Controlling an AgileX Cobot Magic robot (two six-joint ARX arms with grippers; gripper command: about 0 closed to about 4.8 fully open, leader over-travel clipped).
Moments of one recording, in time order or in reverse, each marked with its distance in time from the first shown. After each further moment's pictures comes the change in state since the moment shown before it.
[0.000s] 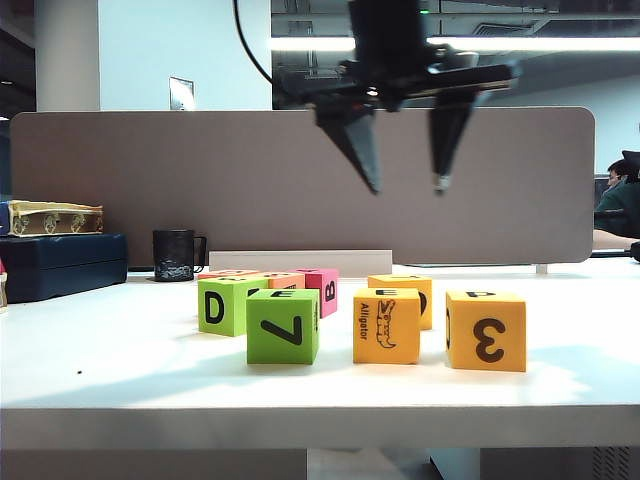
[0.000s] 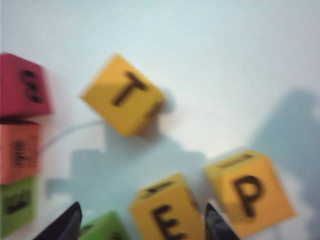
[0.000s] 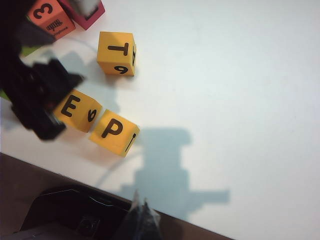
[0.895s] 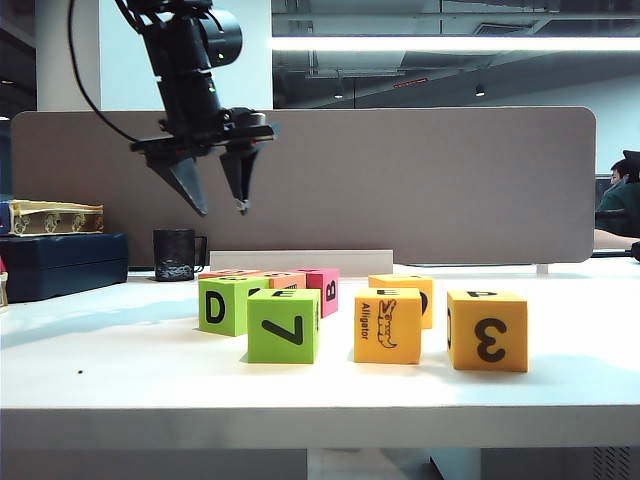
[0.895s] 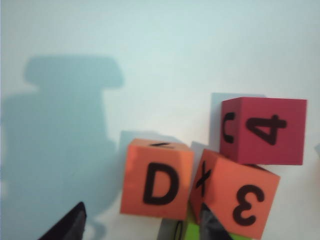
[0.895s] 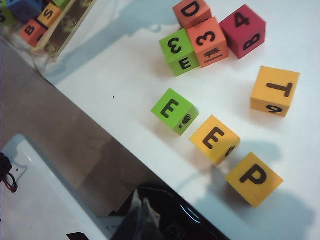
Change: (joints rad) left arm 0.524 0.020 0.000 0.041 0.255 0.225; right arm 0.082 0.098 0.000 0.163 -0.421 0.035
